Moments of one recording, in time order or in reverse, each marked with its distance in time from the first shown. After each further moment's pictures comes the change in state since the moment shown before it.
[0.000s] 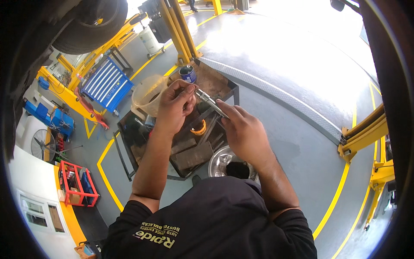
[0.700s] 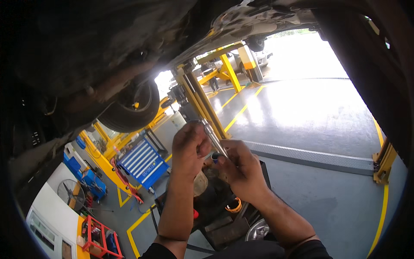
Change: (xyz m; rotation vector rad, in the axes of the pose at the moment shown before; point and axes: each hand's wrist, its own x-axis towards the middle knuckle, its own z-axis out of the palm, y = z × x) left_hand 0.047 0.118 0.062 -0.037 -0.240 0.290; right_hand 0.081 -0.056 -0.013 0.785 0.217 -0.053
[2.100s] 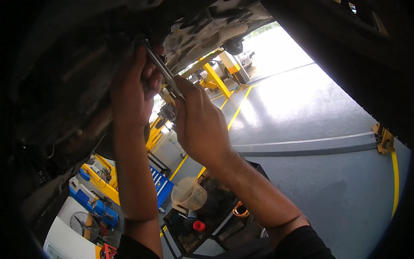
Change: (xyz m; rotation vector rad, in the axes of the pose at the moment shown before) left_hand 0.109 0.105 0.130 0.452 -0.221 0.317; right_hand 0.099 -0.064 -0.012 -0.511 0.501 -0.703
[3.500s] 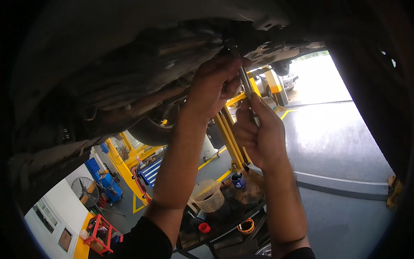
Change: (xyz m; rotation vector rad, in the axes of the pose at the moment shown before) left_hand 0.014 0.006 -0.011 -0.206 -0.236 -0.083; right_hand 0.028 -0.009 -0.017 1.067 -0.198 0.682
